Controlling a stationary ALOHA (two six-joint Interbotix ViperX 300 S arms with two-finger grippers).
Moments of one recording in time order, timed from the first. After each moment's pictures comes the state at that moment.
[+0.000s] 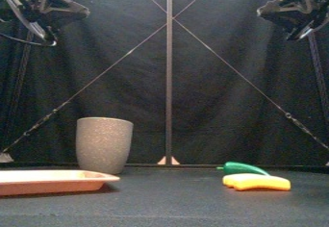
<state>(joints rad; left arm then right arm) 0.00 -0.96 1.19 0.00 -0.30 0.00 0.00 -0.96 1.17 0.00 -0.29 0.00</state>
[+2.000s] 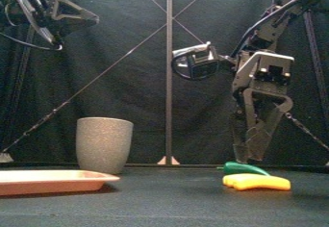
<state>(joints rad) 0.09 -0.88 1.17 0.00 -0.36 0.00 0.09 0.05 0.62 -0.01 0.50 0.25</state>
